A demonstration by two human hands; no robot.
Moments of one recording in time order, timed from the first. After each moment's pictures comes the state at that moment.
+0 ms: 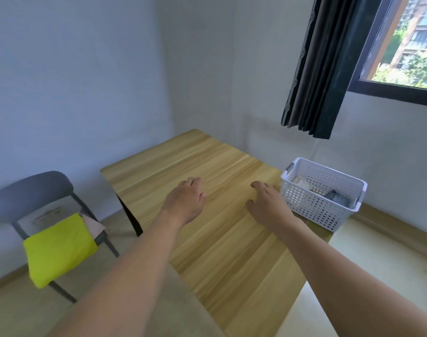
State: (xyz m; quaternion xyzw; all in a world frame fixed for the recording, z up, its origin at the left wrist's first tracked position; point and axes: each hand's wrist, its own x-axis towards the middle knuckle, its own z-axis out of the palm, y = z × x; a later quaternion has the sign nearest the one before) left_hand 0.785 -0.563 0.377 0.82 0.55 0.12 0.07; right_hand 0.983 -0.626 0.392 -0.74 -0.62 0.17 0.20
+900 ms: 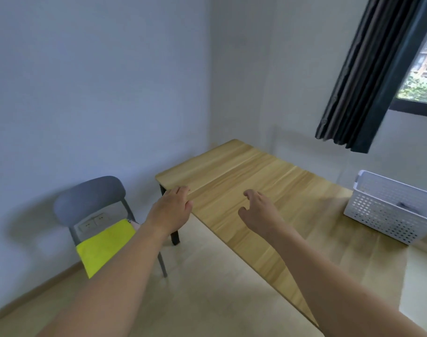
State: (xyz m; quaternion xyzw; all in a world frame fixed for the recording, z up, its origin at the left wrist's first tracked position) left_hand 0.407 -0.507 0.374 0.80 0.57 0.16 0.08; right_hand 0.623 -0.569 0.402 -0.73 -0.63 0.19 0.20
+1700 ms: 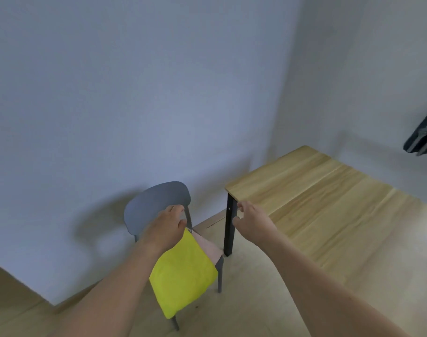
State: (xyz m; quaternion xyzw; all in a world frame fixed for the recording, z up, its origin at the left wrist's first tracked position) left_hand 0.066 -0.324 0.309 0.73 0.65 0.15 0.16; right_hand 0.291 -0.337 0.354 -0.68 -0.67 0.26 0.15
